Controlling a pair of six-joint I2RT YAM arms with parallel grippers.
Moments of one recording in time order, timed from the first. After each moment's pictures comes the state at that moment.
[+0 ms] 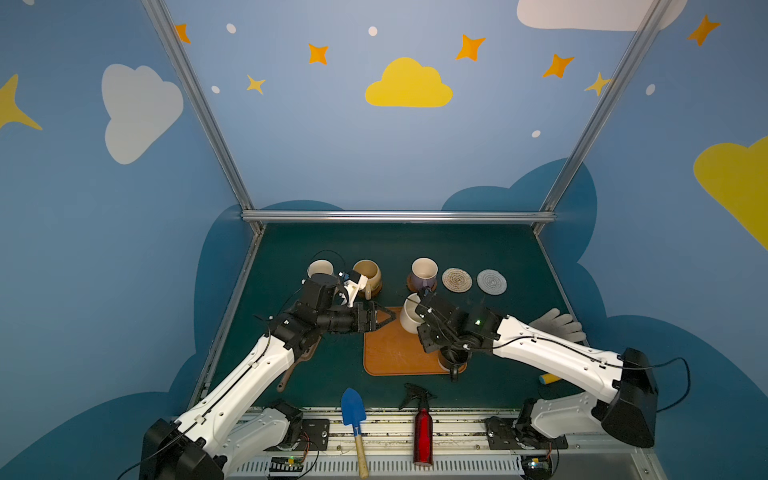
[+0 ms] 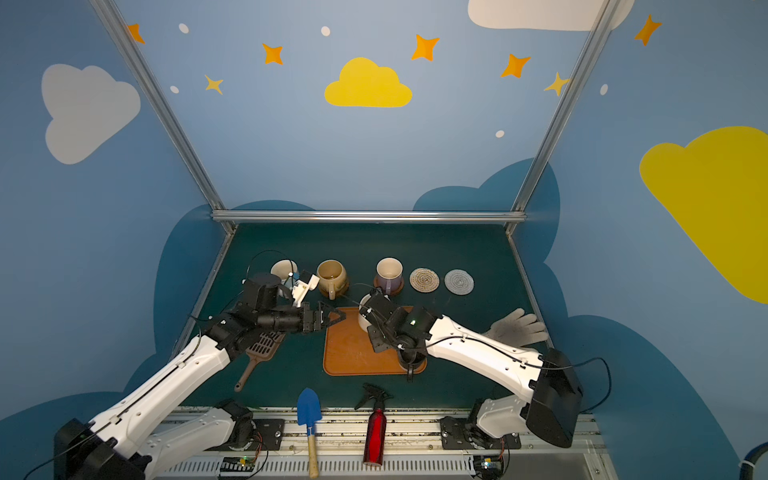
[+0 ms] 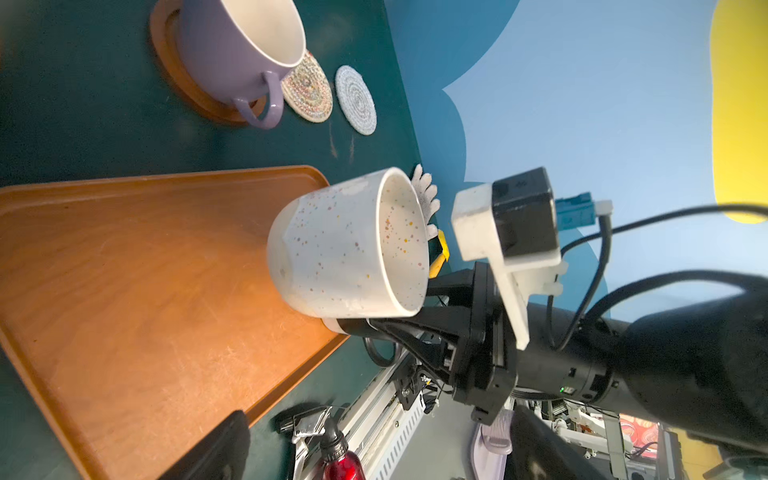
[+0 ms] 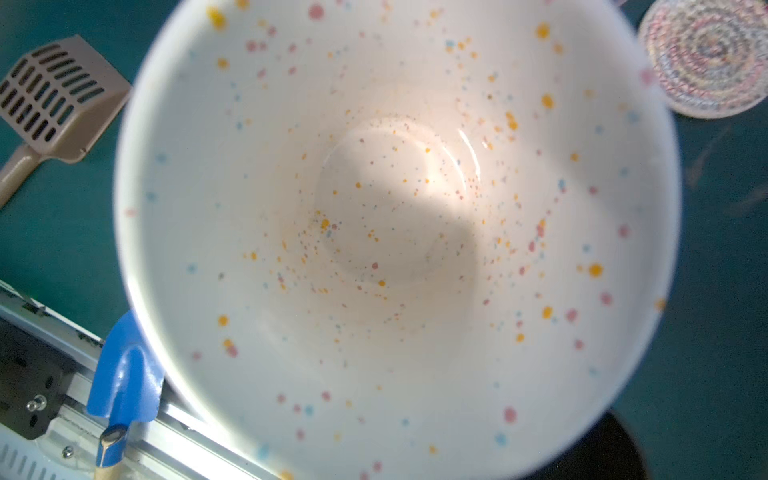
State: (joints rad) left arm -0.49 1.04 0.82 -0.39 0.68 -0.70; right arm 1.02 1.36 1.12 -0.83 0.21 0.53
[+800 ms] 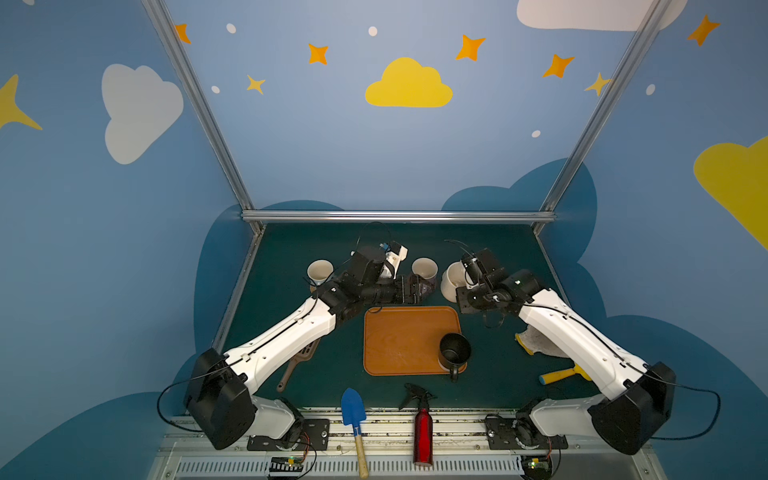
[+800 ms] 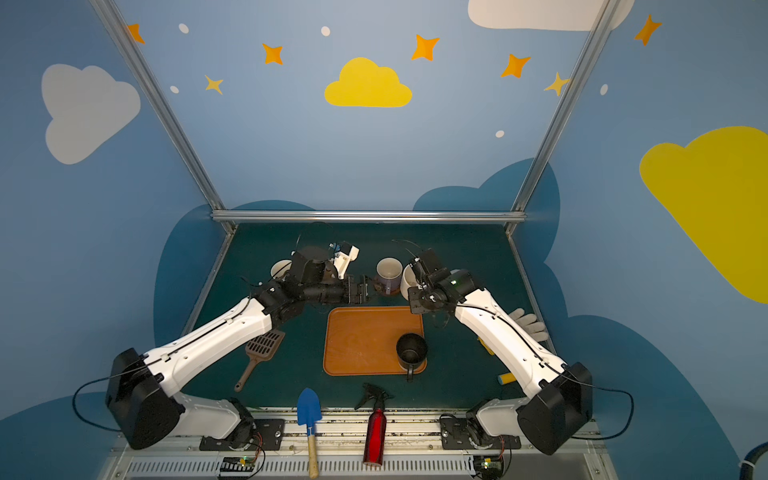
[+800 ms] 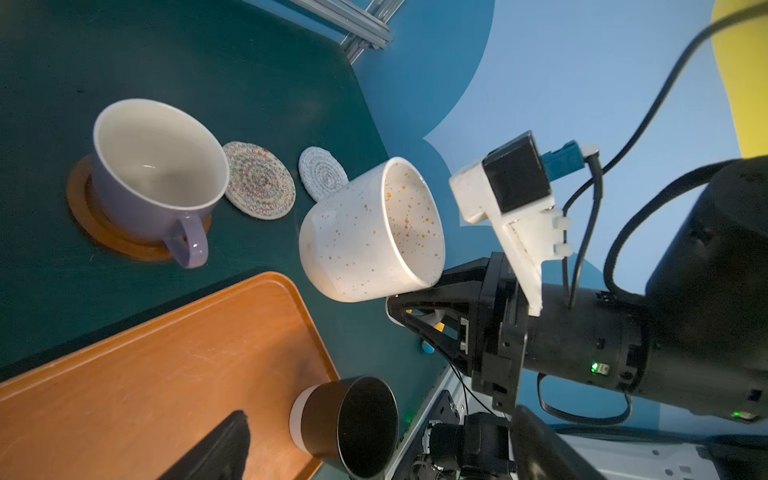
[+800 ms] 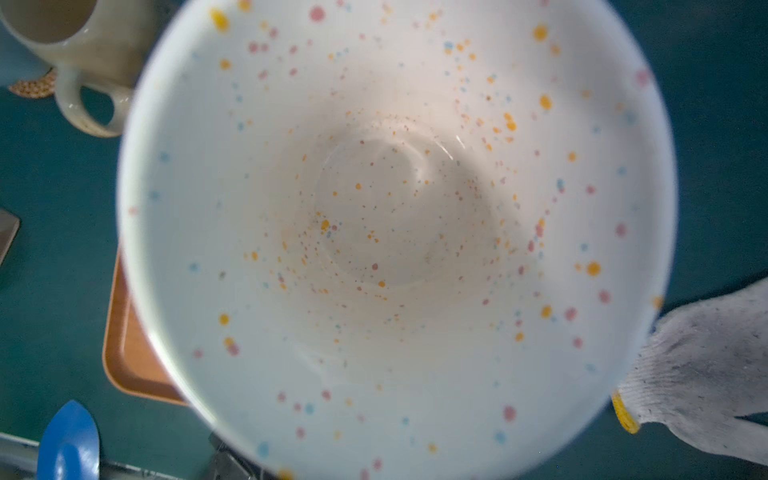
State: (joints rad) left arm -0.69 1.43 1.20 -0.26 0.42 -0.70; right arm 0.58 1.36 1.26 -0.99 0.14 0.34
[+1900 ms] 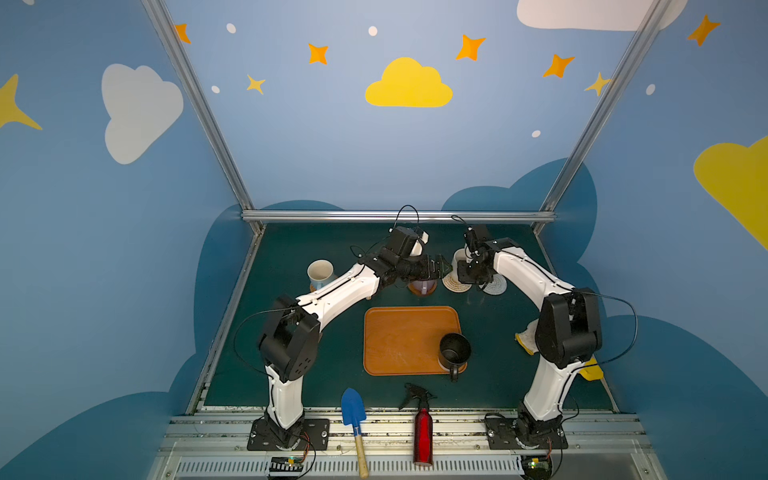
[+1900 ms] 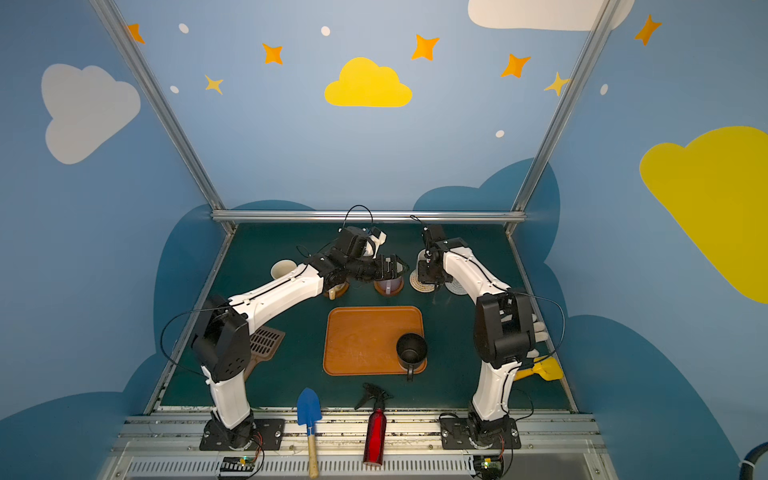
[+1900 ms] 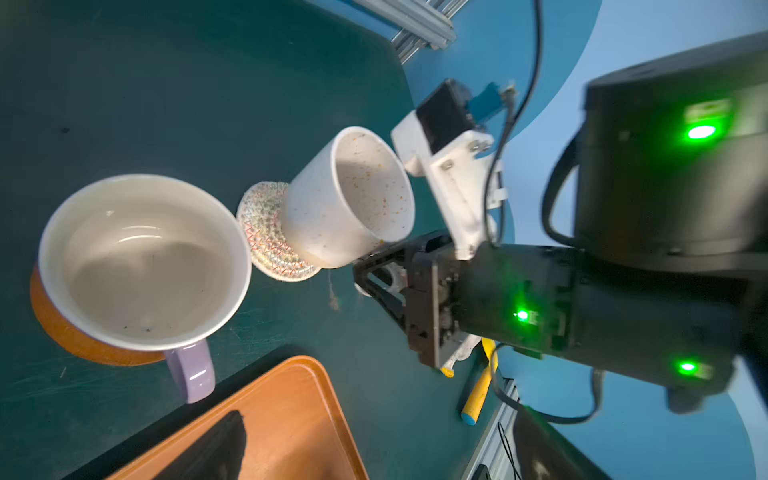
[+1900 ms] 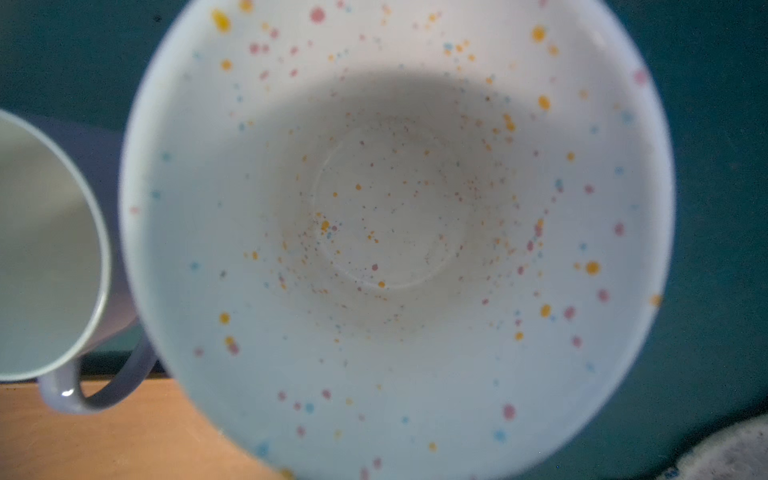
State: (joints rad) left arm -0.67 1.89 1.58 -0.29 0.39 -0.70; right arm 0.33 1.88 1.54 -0.87 0.08 0.28
